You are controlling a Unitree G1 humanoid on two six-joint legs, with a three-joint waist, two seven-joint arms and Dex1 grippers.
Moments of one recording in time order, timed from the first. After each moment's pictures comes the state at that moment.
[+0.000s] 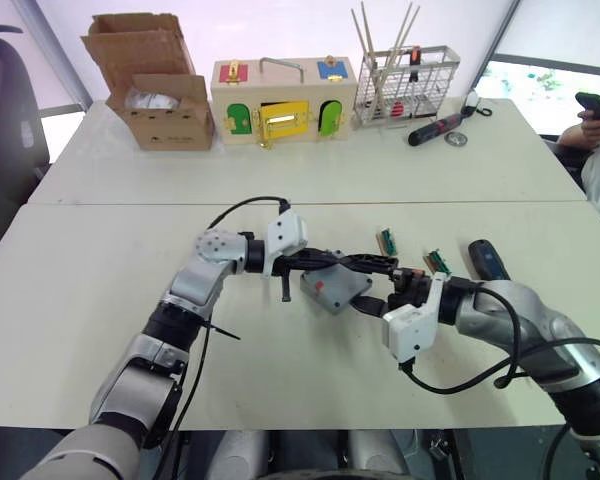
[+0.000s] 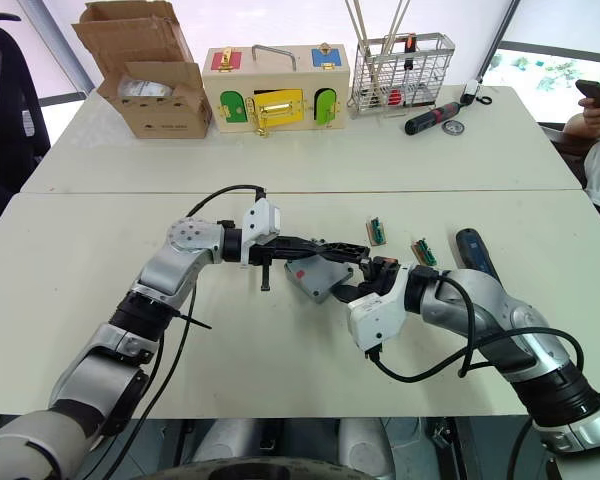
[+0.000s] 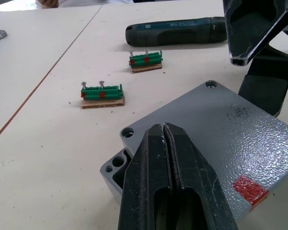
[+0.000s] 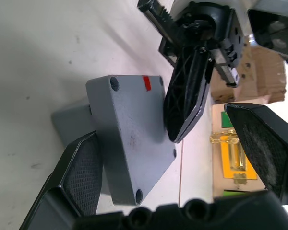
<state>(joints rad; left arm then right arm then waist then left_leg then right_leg) -0.65 0.31 -0.30 0.32 -0.19 0.07 -1.15 -0.23 -0.86 0.20 -0.27 -0.50 -0.58 0.63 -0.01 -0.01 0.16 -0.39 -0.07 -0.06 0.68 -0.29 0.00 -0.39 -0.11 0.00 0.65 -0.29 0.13</state>
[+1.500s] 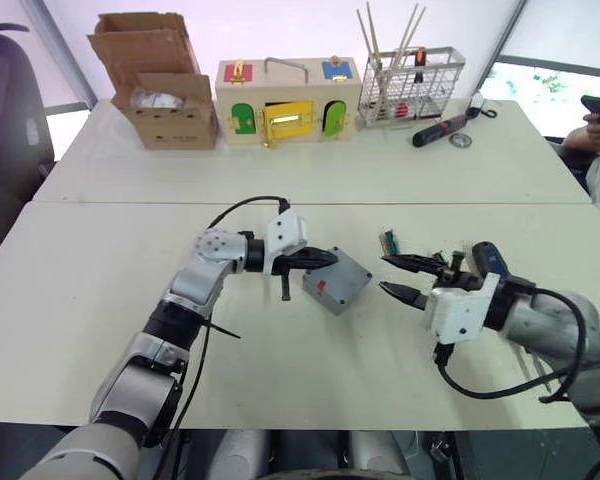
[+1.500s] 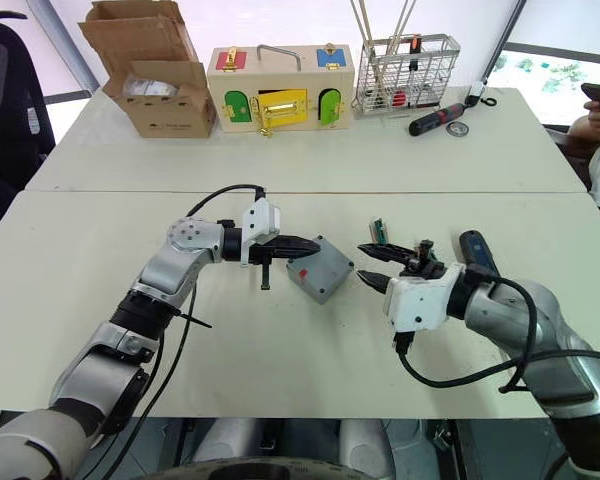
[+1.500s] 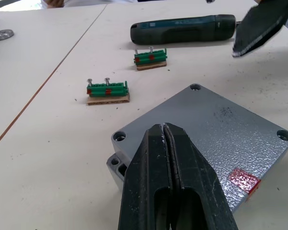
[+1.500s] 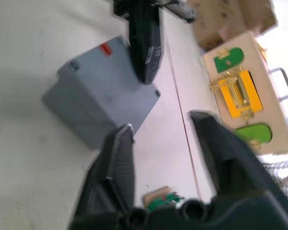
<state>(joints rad) -0.66 0.31 -0.30 0.36 -0.18 0.04 -1.15 0.05 -0.84 -0.05 -0.47 -0.13 -0.21 0.72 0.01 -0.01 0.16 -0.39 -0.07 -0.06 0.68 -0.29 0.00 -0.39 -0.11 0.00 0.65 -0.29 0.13</state>
